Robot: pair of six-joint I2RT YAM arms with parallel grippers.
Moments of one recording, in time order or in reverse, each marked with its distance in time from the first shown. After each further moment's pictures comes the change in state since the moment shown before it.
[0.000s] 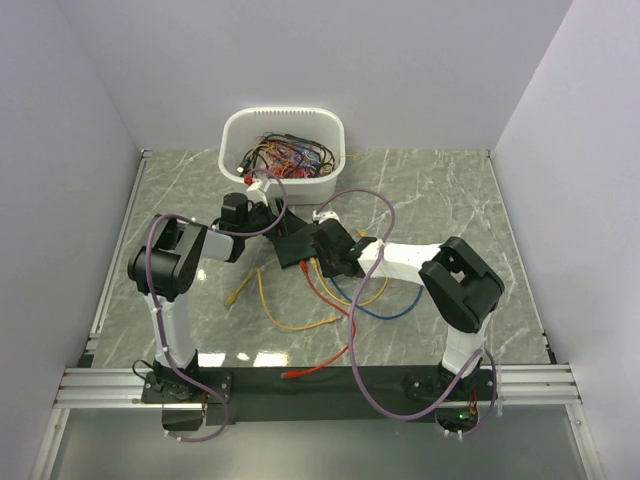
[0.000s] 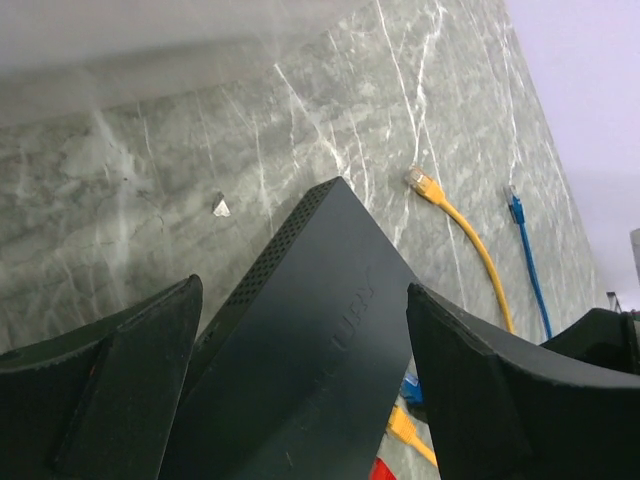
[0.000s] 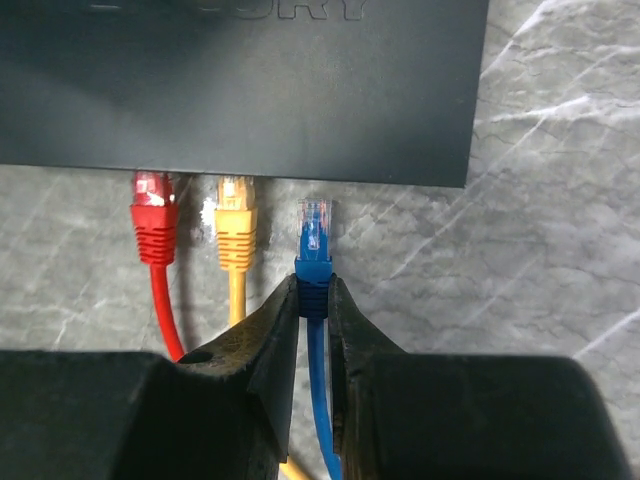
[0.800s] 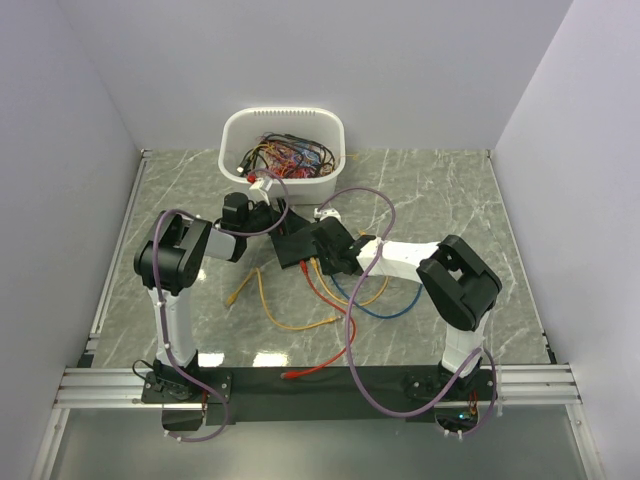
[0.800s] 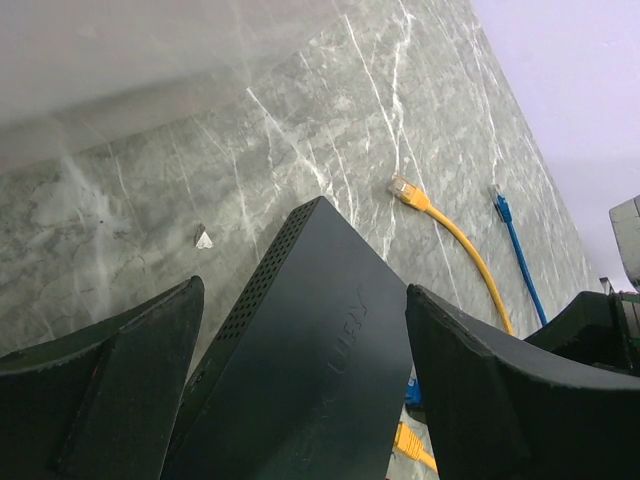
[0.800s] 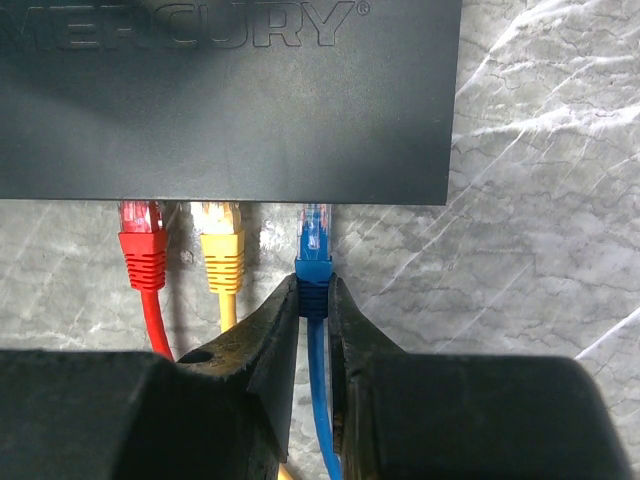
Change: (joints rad) left arm 0.002 0.070 0.027 0.106 0.069 -0.001; right arm -0.010 0.027 0.023 -0.001 0.022 0.024
